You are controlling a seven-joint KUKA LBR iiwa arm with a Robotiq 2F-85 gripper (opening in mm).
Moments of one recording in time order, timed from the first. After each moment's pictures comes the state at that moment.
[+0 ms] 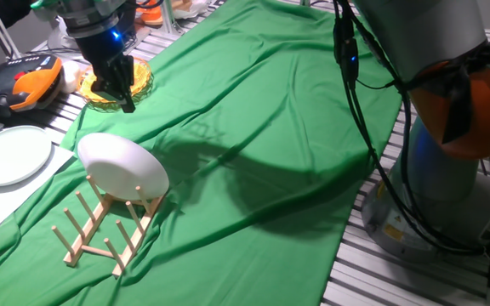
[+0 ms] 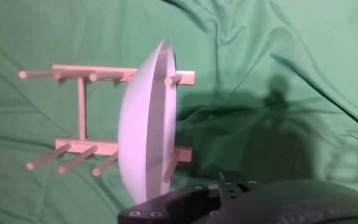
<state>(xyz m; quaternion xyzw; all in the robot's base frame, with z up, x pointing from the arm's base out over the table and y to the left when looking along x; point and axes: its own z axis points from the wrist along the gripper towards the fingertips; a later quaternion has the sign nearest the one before) 0.581 0.147 0.232 0.13 -0.99 -0.05 0.09</state>
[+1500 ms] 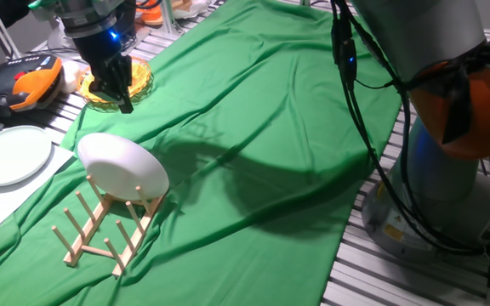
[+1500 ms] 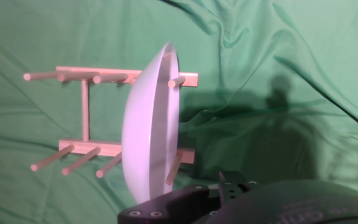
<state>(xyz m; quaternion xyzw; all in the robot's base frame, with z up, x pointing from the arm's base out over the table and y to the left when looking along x) 0.584 0.151 0.233 0.13 -0.99 -0.05 0.09</state>
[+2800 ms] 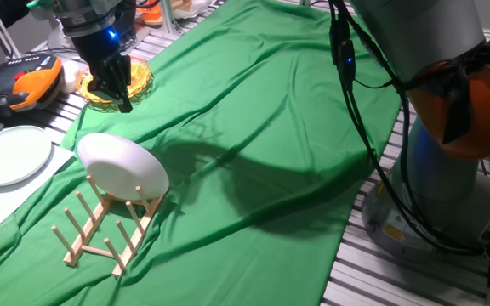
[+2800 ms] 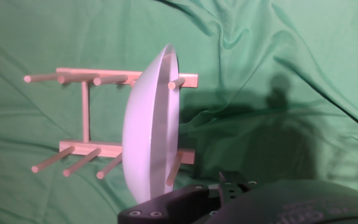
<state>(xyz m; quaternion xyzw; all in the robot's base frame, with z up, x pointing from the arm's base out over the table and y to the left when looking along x) 0.584 0.151 0.234 0.13 -0.99 -0.06 0.09</state>
